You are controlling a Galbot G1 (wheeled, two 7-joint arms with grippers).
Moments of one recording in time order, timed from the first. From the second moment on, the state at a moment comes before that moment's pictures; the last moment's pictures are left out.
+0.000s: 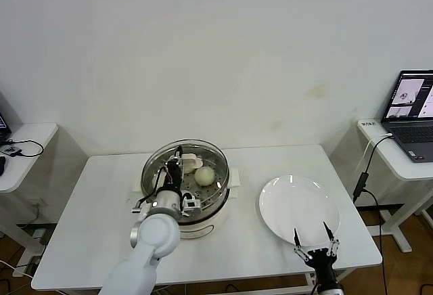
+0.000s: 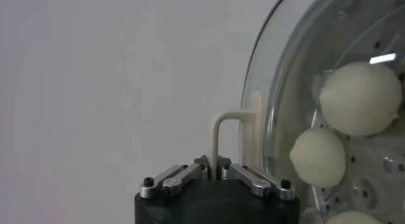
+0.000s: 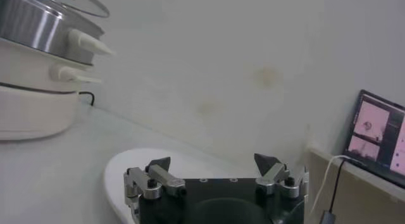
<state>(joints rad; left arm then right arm) 0.98 -1.31 -0.13 -1.87 1.35 0.43 0.30 -1.58 1.54 0.74 1.71 -0.28 0.46 -0.08</state>
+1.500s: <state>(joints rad) 1.10 -1.29 -0.16 -1.97 1.34 0.38 0.26 -1.59 1.54 0.72 1.71 -0.29 0.47 -0.09</state>
